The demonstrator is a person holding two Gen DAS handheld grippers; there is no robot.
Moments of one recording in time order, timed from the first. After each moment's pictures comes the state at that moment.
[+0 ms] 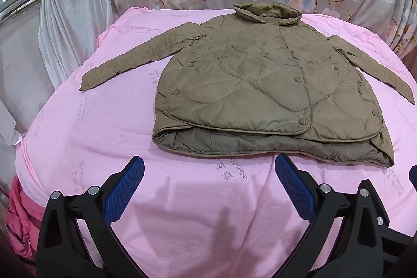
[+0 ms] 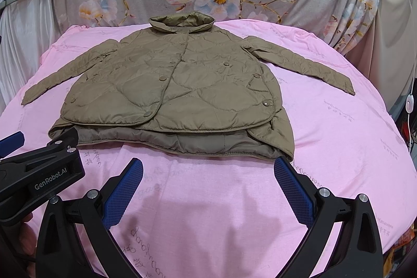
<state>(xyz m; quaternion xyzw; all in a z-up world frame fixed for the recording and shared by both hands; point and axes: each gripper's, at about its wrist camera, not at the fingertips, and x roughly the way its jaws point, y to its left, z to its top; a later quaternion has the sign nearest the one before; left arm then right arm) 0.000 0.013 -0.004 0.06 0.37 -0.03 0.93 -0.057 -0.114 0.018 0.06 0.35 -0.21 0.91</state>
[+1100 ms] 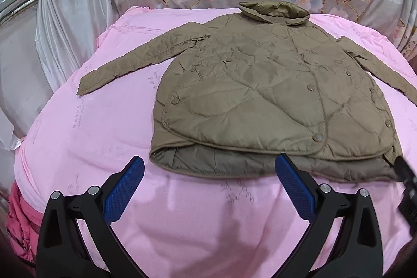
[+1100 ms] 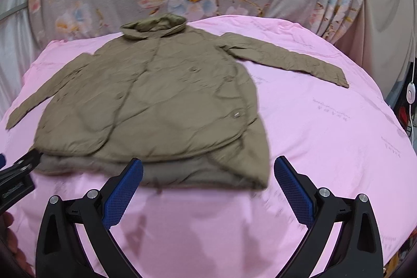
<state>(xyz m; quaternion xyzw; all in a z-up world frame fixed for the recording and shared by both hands) 0.034 0.017 -0.004 0.06 0.35 -0.02 0.94 -0.036 -0.195 0.019 0.10 0.34 -0.25 0.90</state>
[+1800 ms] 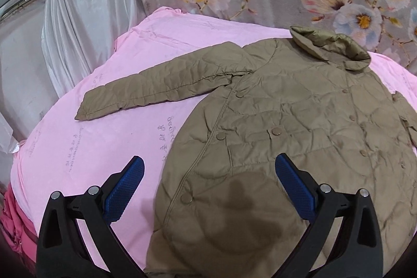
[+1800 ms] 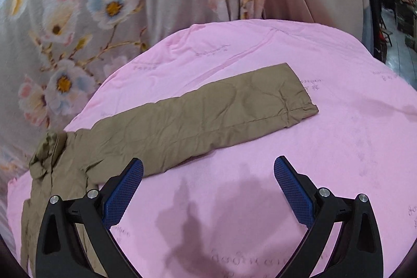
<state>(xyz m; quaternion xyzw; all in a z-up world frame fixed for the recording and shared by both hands) 0.182 0.027 0.004 0.02 0.36 0.08 0.93 0.030 -0.535 -0.011 0.32 0.23 -0.37 0.84</state>
